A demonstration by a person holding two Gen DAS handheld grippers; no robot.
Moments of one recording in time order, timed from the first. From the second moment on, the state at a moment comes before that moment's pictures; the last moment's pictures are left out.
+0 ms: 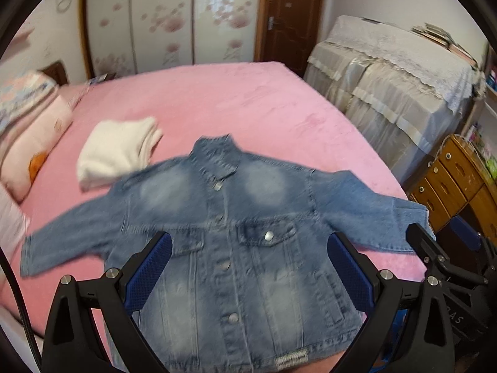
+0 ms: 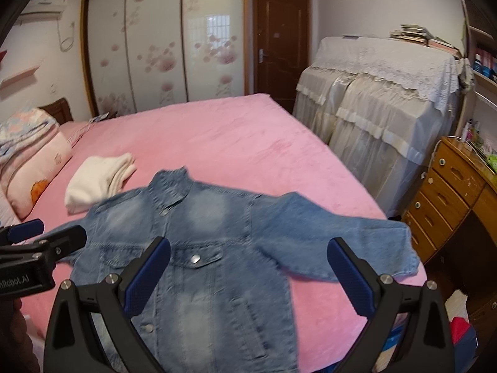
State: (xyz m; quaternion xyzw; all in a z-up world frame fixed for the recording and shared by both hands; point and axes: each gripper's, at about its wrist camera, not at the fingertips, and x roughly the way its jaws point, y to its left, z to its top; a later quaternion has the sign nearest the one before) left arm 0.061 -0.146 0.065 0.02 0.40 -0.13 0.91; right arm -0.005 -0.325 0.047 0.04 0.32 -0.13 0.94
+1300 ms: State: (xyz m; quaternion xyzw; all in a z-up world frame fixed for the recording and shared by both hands) left arm 0.180 -0.395 -0.097 0.07 0.45 -0.23 0.86; right arm -0.036 -0.669 -0.196 0.46 0.34 -0.37 0.73
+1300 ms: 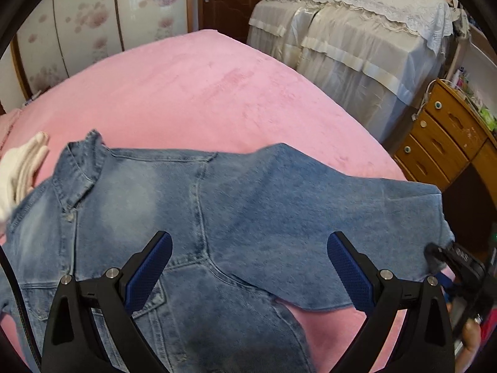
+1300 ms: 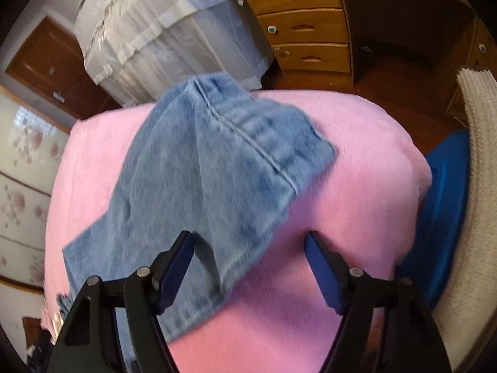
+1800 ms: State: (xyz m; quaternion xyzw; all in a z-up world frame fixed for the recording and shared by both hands) left arm 0.184 -0.260 -0.047 0.02 0.41 -0.17 0.90; right arm 0.084 -0.516 -0.040 0.17 0.26 -0.18 0.93
